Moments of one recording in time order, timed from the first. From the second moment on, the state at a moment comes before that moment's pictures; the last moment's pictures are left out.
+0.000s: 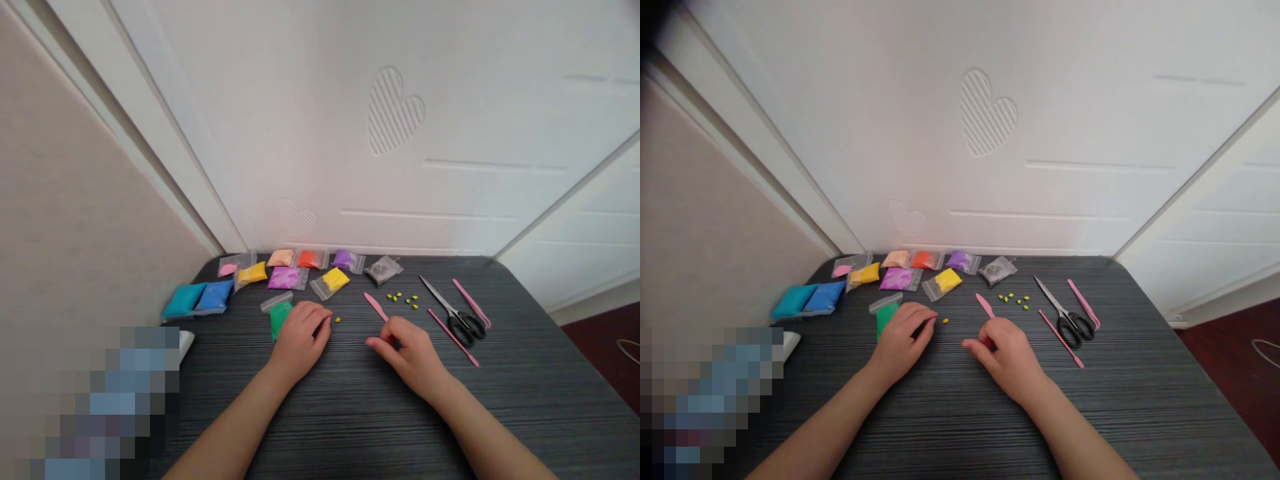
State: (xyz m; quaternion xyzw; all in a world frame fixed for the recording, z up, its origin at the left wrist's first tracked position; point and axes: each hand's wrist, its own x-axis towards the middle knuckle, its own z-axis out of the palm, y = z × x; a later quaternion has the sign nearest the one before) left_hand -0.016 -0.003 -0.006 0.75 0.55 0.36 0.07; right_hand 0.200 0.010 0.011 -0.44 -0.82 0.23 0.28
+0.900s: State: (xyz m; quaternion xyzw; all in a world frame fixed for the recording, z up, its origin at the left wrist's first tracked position) left_hand -0.022 -0.002 -0.015 0.74 0.59 0.32 0.04; right_hand 0.191 0.015 -0.006 -0.42 -0.89 0.14 0.10
